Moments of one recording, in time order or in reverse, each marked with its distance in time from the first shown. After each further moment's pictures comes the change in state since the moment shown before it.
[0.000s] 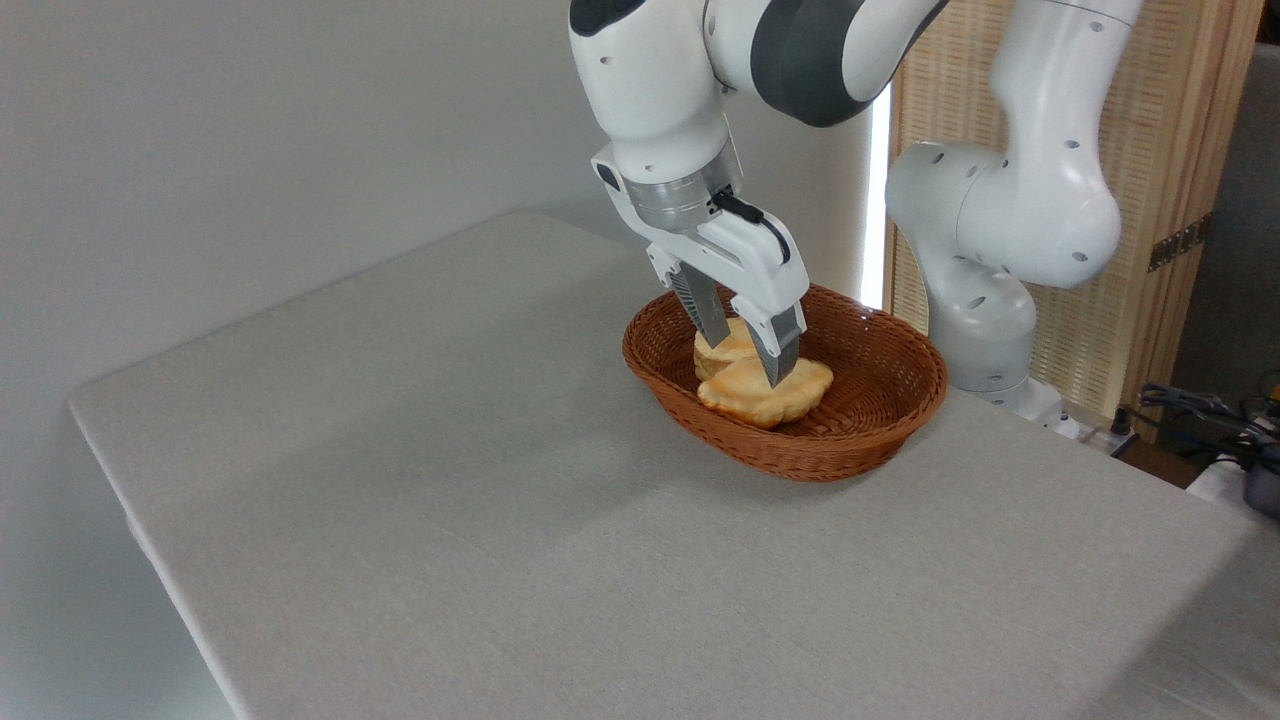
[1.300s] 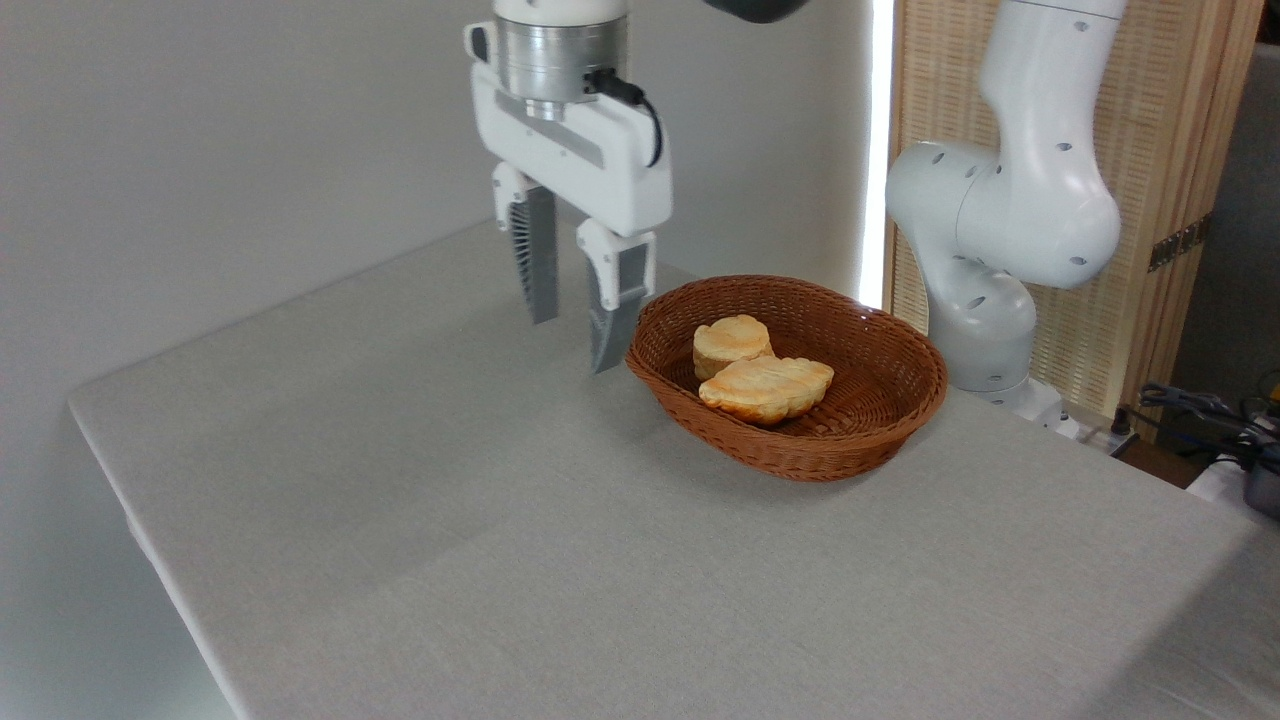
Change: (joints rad) arm -0.010 0.158 -0.009 0.346 0.000 0.232 -0.032
